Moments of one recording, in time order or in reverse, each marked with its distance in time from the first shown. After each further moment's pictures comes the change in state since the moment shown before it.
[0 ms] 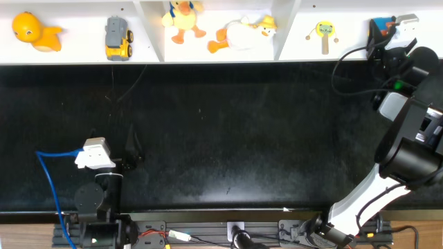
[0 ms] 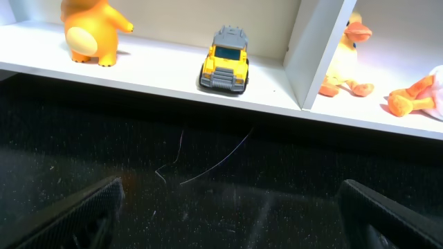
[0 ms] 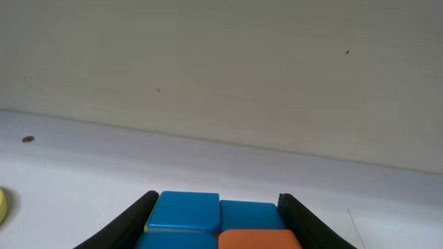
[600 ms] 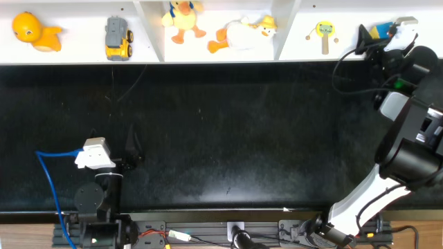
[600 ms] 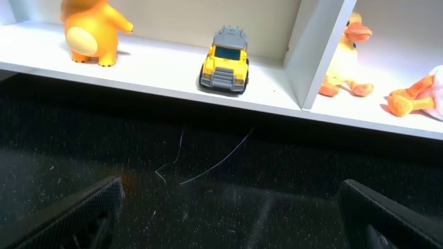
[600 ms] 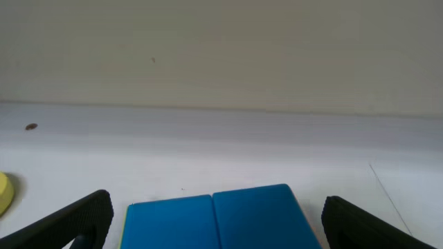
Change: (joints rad) left arm 0.000 0.000 0.000 0.000 0.000 0.000; right arm -0.003 -0.014 0.011 -0.161 -0.001 0.075
